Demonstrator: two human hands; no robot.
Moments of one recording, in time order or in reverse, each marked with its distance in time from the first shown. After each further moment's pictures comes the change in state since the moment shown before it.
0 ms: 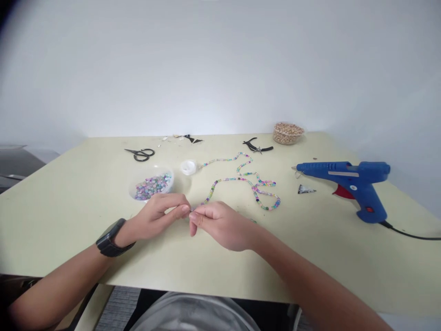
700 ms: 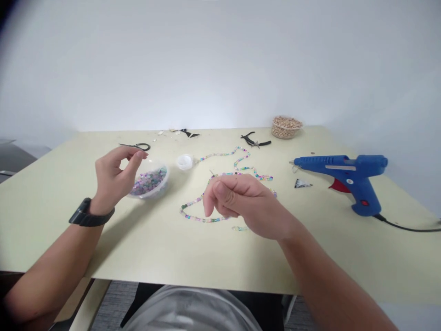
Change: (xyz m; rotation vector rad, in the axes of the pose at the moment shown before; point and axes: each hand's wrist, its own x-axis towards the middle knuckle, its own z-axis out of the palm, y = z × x) left_hand -0.001 -0.047 -0.057 0.434 0.722 -0.145; right_hand -0.036 -0.013 -0.036 0.239 0.191 -0.277
